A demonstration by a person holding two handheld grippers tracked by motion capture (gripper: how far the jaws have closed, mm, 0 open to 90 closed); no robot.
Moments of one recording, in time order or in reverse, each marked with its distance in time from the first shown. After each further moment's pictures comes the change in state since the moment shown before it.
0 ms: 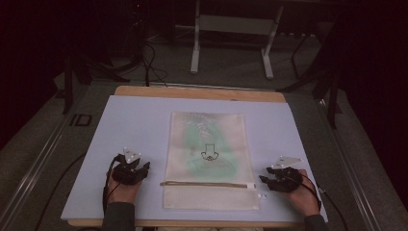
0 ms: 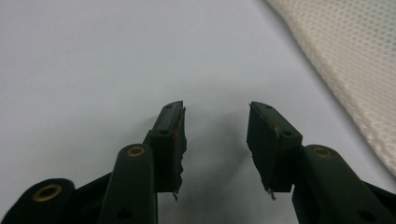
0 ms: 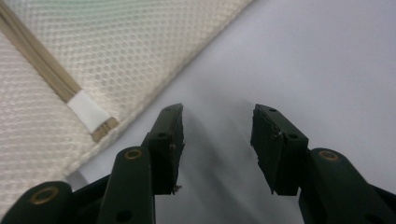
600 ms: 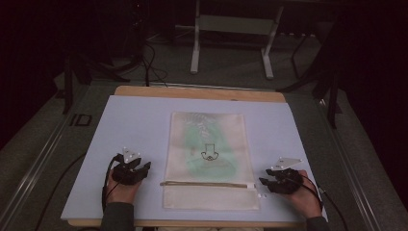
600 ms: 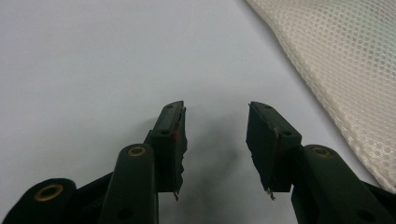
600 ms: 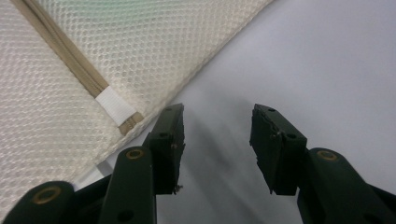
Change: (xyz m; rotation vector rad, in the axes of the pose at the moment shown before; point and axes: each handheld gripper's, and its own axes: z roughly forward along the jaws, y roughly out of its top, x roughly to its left) left arm 0.002 0.001 -0.003 -0.015 -0.047 -0.011; right arm 0.006 0.003 -0.007 0.019 0.023 -0.020
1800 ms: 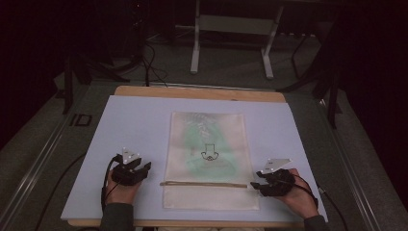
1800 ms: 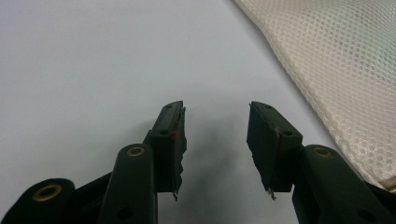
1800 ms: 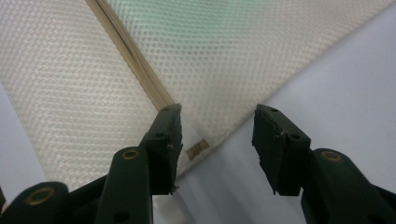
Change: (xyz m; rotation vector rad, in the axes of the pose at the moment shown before) left arm 0.000 -0.001 -0.004 -0.015 -0.020 0.003; right arm 0.026 0.024 -0.003 0.031 0.092 -0.115
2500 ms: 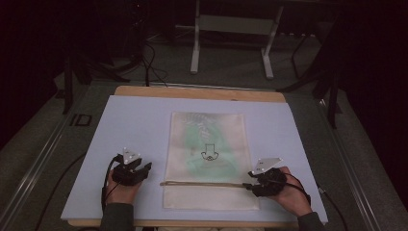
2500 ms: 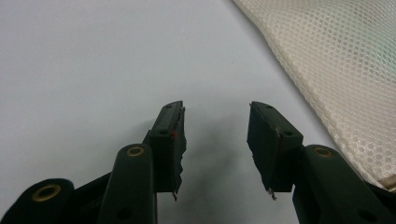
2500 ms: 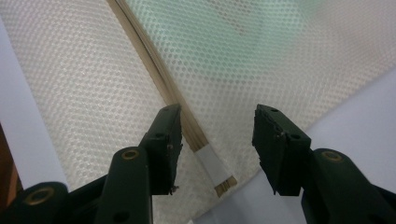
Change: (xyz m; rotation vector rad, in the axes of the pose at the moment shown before) left arm -0.001 0.000 0.001 0.005 0.001 0.008; right arm 0.013 0.020 0.007 0.001 0.043 -0.067
